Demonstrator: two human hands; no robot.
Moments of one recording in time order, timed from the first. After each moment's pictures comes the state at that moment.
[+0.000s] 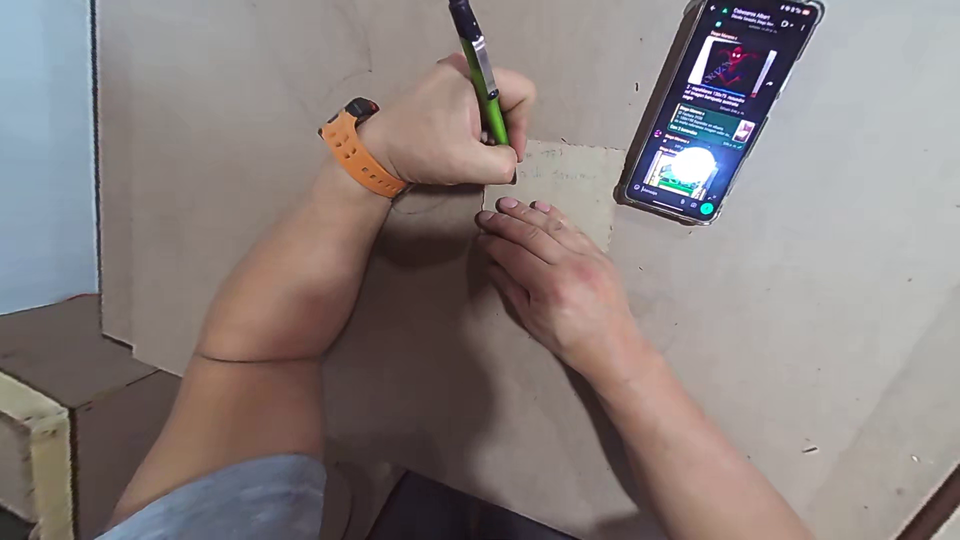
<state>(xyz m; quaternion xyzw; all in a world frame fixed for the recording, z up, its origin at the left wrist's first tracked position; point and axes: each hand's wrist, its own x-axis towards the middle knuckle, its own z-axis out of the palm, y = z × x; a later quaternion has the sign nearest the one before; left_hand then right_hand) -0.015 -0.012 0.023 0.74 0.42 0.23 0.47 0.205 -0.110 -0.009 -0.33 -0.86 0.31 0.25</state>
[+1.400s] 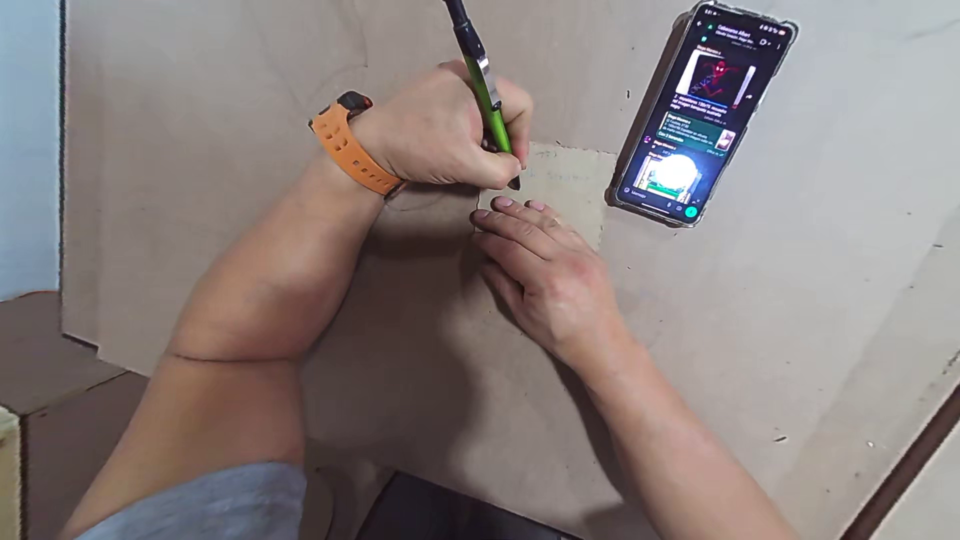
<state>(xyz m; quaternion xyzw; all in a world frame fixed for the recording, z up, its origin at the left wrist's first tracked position) -0.014 -0.013 0.027 0.74 0.45 0.18 0.46 0.204 -0.109 -0.009 -0.33 -0.86 0.31 0.26</state>
